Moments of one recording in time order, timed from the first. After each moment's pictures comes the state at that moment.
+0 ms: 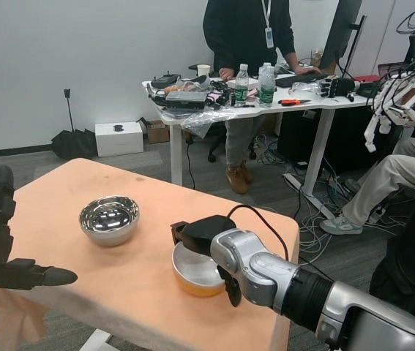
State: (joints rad) left arm -0.39 0.26 0.03 0.35 -0.42 -0.68 -0.10; right arm -0.75 -0.49 0.76 0.24 -0.64 0.39 0.27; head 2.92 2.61
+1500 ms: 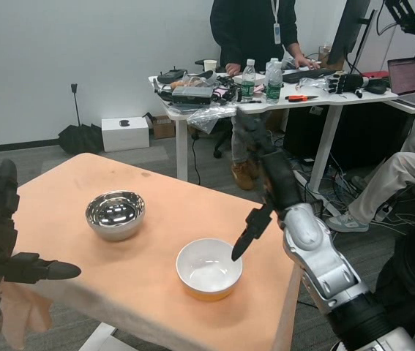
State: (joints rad) left arm -0.39 0.26 0.03 0.35 -0.43 -0.69 -0.10; right arm -0.42 -0.40 0.02 0.08 0.17 -0.27 -0.17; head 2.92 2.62
